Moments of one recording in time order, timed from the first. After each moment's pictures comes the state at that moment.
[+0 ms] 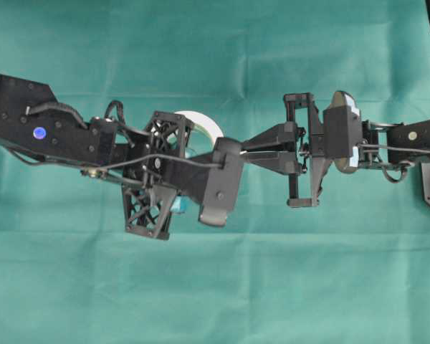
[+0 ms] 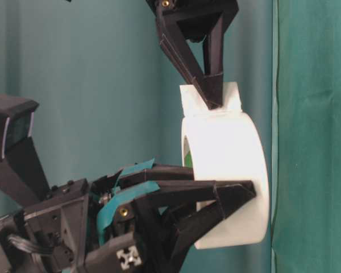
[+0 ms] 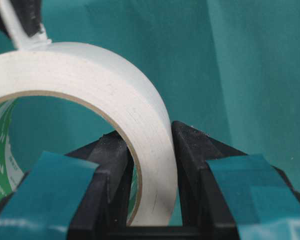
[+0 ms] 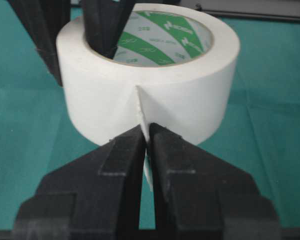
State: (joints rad) left arm -0.13 0.02 0.21 0.00 0.85 0.14; right arm -0.01 -0.14 0.94 0.06 -0.64 0.06
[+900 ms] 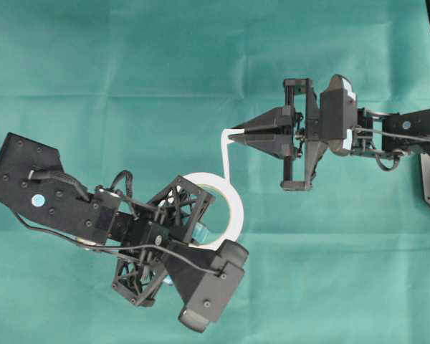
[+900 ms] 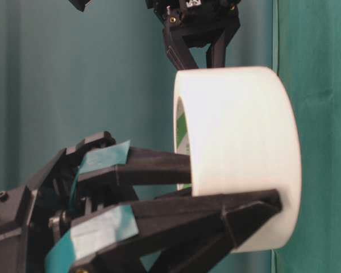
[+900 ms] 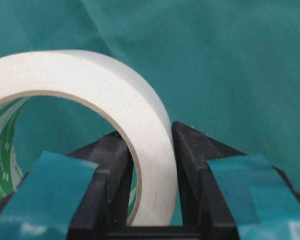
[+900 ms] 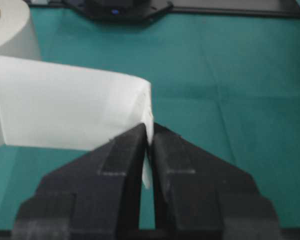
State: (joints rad) left arm -0.30 0.07 0.11 0.00 0.85 0.29; right arm -0.08 -0.11 0.94 0.06 -0.66 0.05
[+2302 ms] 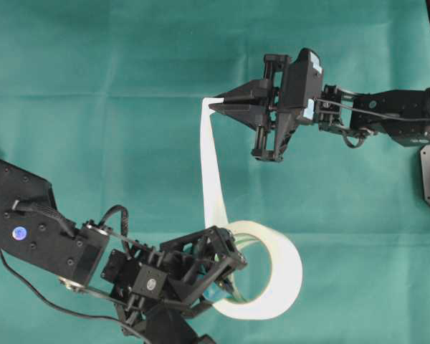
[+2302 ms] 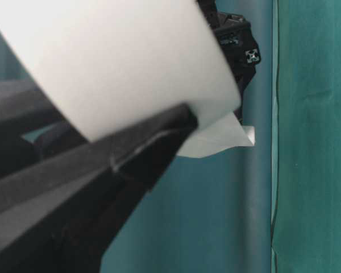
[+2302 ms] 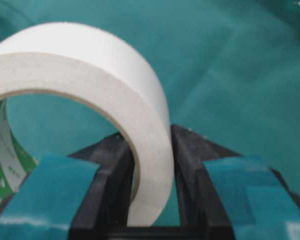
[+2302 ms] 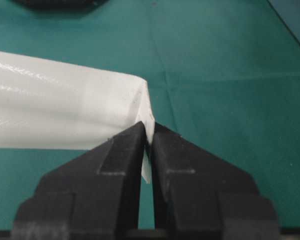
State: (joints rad) left arm -0.40 0.07 0.04 0.00 0.67 0.71; right arm -0.21 0.06 0.83 0.04 -0.67 0.05
